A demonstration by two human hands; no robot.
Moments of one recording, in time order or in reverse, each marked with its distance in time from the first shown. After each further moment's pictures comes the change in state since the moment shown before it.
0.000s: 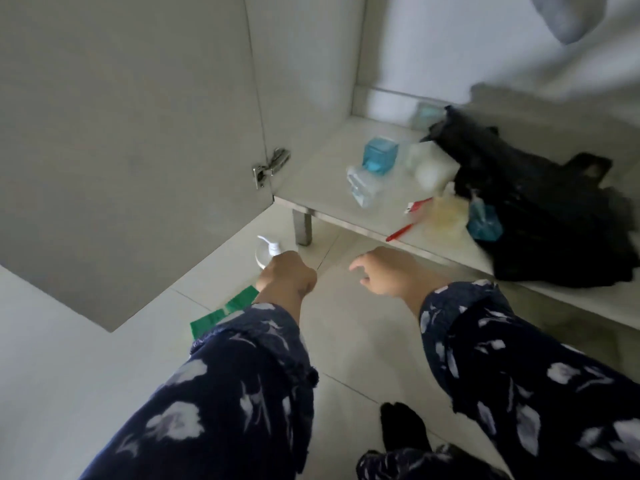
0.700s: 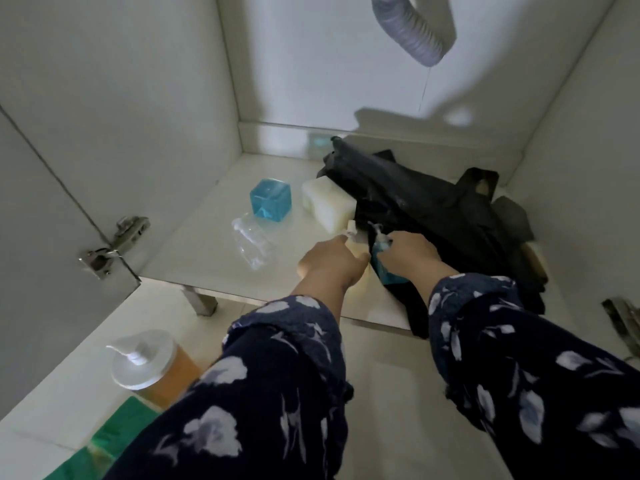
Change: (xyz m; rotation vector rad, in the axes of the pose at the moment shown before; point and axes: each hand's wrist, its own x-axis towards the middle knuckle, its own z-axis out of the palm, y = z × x) left_hand 0.066 0.261 0.073 0.137 -0.046 0.436; right_hand 0.027 0.221 -0.047 0.359 0.282 0.731
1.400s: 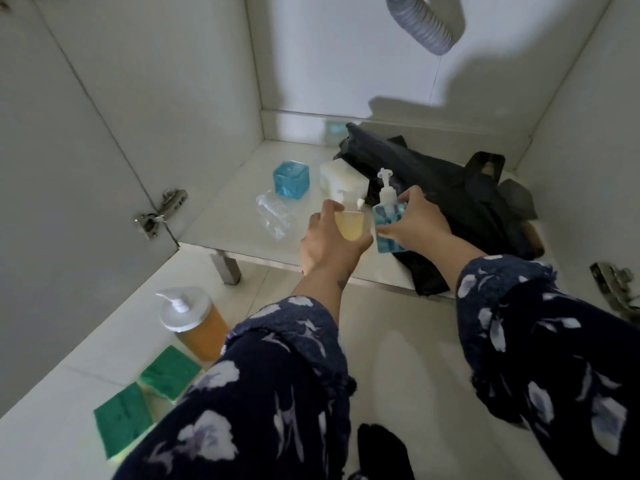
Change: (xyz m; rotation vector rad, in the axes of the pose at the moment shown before) left_hand -0.086 -0.019 -0.009 -0.445 0.377 0.023; right_hand -0.083 -0.014 -0.031 0.347 0.106 -0.072
